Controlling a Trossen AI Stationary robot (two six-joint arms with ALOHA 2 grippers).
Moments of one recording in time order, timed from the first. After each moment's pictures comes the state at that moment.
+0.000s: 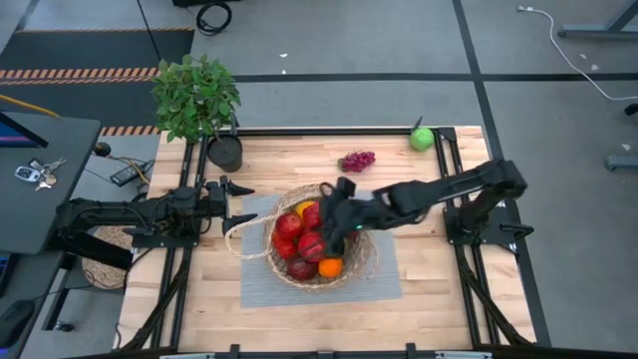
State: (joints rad) left arm 0.08 0.27 0.01 0.16 -0.12 -0.12; right arm 0.26 1.68 1.60 -0.64 0.42 0.26
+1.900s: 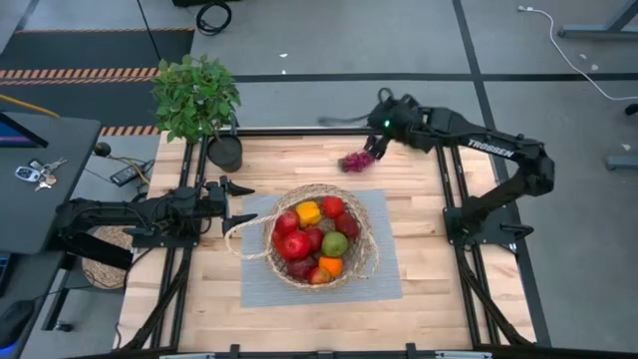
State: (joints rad) left arm 0.08 0.27 0.01 0.16 -0.12 -0.12; right arm -0.36 1.40 1.46 -0.93 0.55 0.05
